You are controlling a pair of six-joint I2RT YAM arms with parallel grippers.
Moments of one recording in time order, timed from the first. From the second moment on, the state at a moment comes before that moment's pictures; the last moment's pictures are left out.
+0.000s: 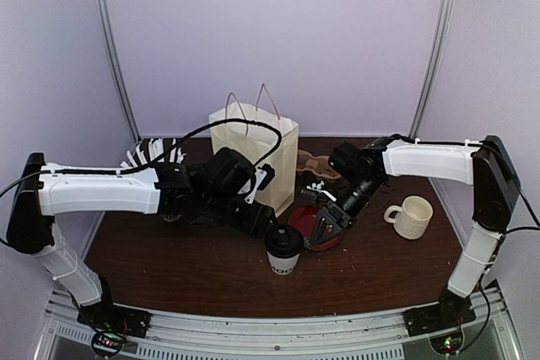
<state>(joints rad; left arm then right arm) -1.07 1.57 1.18 -0.43 -0.06 -0.45 0.66 1.76 1.30 -0.99 -0.88 -0.12</state>
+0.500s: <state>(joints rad) -1.06 1.65 1.19 -0.38 -0.01 -0.47 0.71 1.85 1.30 -0.92 -0.97 -0.06</state>
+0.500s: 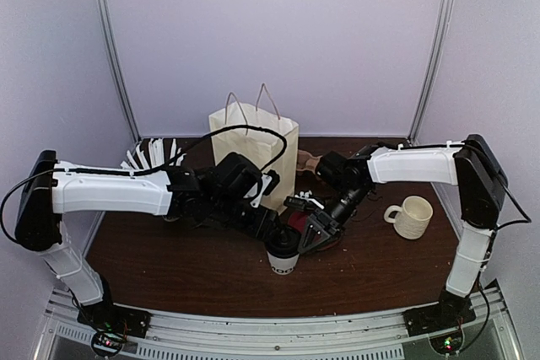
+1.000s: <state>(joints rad) -1.05 1.66 1.18 -0.36 0.06 -0.47 0.71 1.90 1.33 -0.92 -0.97 -0.01</state>
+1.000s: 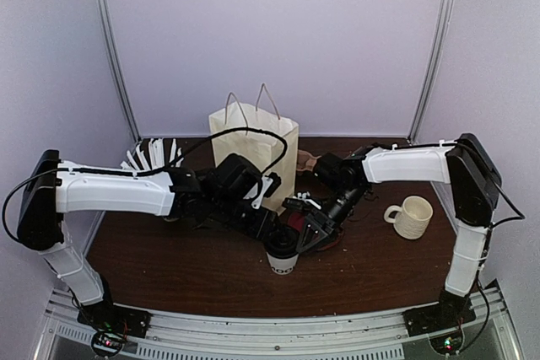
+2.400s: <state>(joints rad) -1.05 1.54 1.17 -0.42 0.00 -0.29 0.65 1.84 1.60 -1.19 -0.78 -0.31</state>
